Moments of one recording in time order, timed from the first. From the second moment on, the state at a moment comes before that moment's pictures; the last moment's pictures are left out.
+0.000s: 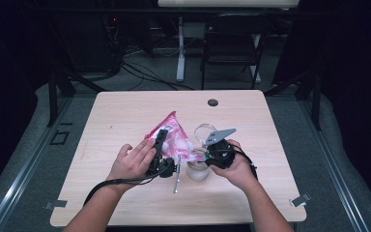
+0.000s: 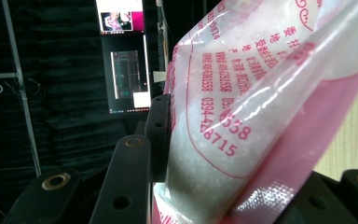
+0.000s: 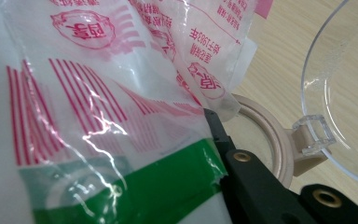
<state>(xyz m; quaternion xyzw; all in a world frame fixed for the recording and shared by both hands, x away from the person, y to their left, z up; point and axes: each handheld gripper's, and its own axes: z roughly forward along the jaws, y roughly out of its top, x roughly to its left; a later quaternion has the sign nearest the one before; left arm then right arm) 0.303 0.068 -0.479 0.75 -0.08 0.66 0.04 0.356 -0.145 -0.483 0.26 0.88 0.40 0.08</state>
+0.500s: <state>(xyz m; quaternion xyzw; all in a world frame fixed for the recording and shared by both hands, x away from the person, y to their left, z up) 0.302 0.067 -0.479 0.75 -0.08 0.66 0.04 0.357 -0.145 -0.484 0.26 0.88 0.40 0.08</state>
